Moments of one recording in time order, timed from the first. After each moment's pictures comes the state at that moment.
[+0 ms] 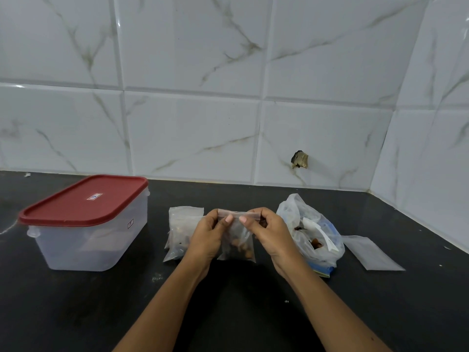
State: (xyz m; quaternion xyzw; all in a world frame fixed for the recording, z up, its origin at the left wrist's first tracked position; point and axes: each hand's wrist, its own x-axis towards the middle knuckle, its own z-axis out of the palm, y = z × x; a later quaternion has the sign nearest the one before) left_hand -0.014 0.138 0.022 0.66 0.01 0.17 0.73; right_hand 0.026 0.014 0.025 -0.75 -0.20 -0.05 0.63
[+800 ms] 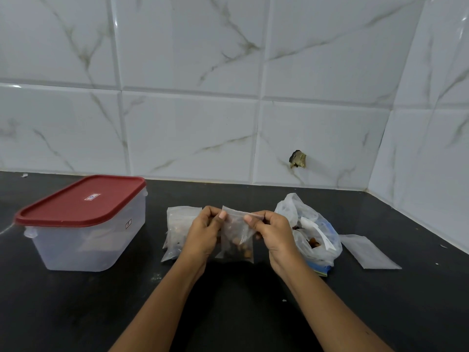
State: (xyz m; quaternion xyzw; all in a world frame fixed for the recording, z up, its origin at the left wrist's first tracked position) left_hand -0.010 0.140 0.023 0.66 0.04 0.21 0.72; right_hand 0.026 0.013 0.027 -0.70 -0.13 -0.02 0.70
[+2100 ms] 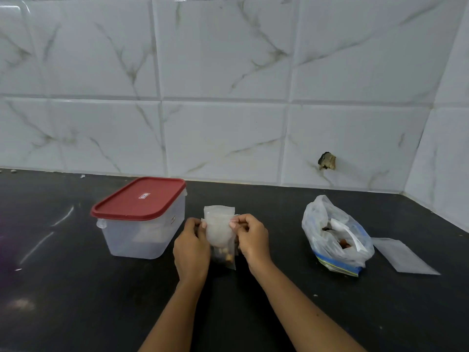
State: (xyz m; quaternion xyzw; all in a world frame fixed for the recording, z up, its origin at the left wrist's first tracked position) left_hand -0.061 0.193 0.005 0.78 0.25 0.37 0.44; right_hand 0.000 0.102 0.011 -0.74 -0.14 -0.02 0.66
